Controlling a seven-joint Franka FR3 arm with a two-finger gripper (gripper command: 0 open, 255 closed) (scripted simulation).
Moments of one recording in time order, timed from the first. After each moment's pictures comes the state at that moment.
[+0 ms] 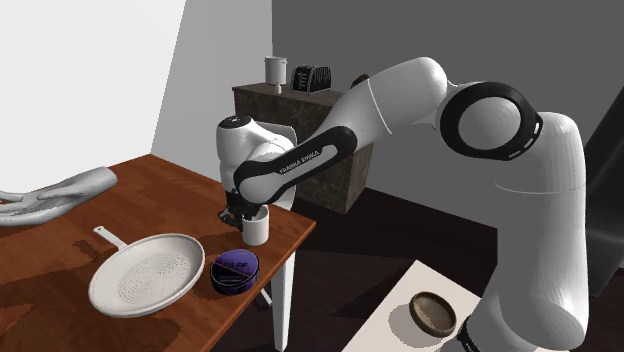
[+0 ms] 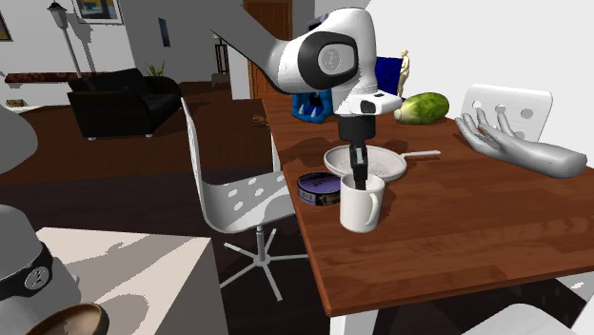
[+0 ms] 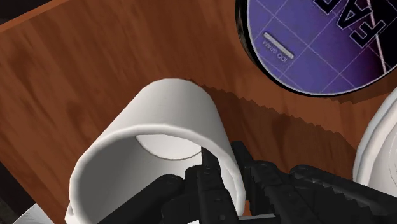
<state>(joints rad) 0.09 0.40 0.34 -1.79 -0.34 2.25 0.67</state>
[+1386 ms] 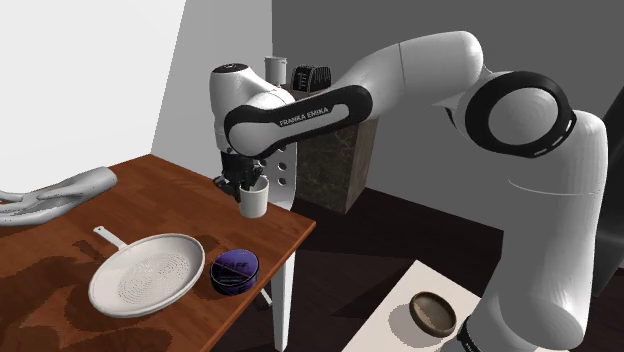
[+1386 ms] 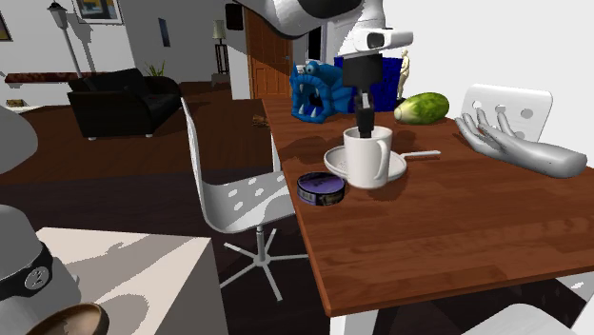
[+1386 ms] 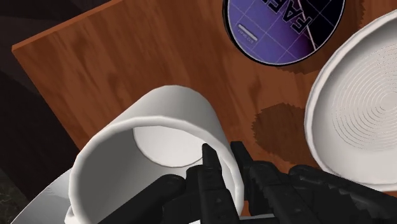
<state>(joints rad) 0.08 0.31 0.37 -1.65 -0.27 2.03 0.60</state>
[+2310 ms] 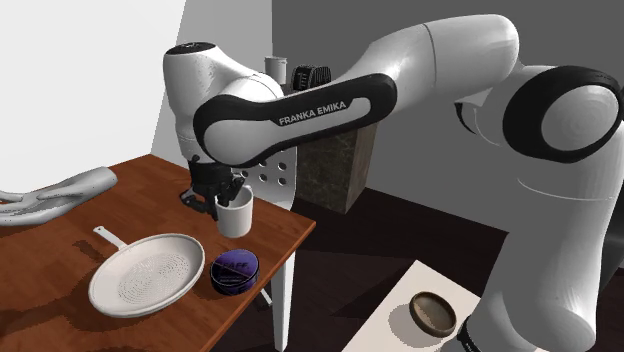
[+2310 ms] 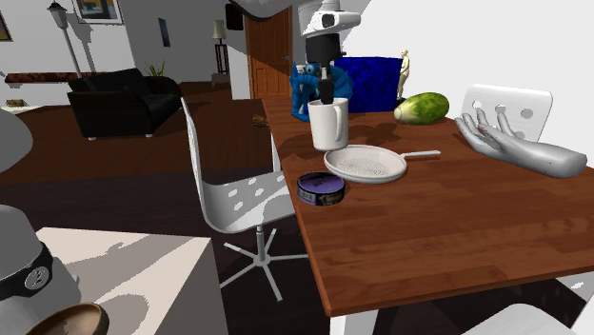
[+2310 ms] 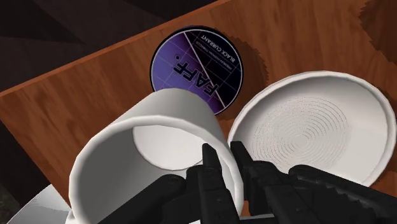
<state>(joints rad) 0.20 0.24 0.45 -1.65 -0.27 1.93 0.78</state>
